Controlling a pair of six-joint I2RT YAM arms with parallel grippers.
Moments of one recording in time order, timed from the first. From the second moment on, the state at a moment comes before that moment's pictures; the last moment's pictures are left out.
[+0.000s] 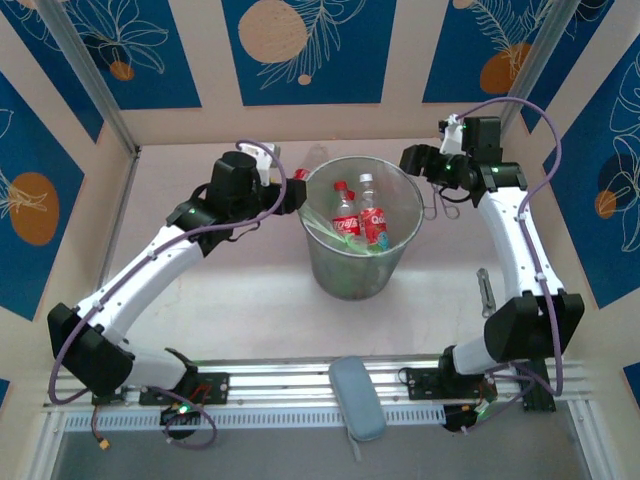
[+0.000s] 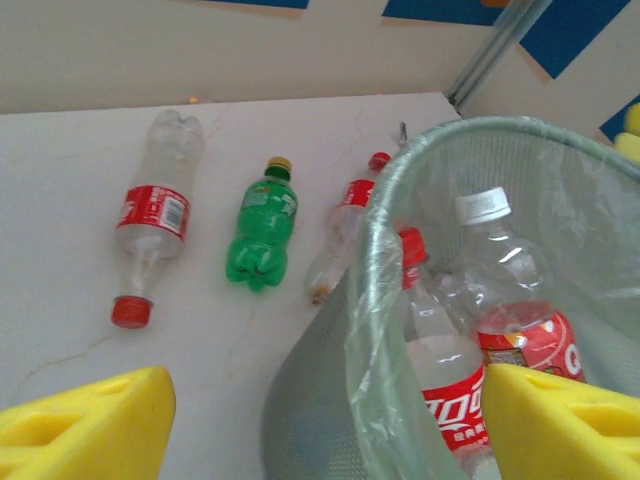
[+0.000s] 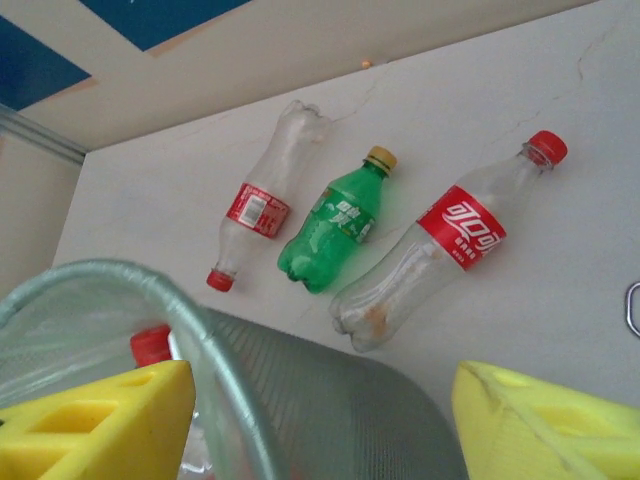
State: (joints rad) left arm -0.60 1.35 1.31 -0.42 0.05 -0.38; right arm 0.01 1.49 1.50 -0.72 -0.40 0.35
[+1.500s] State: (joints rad) left arm -0.18 1.31 1.07 -0.41 0.23 -0.47; right arm 0.08 2.42 2.11 -0.76 -0.25 0.58
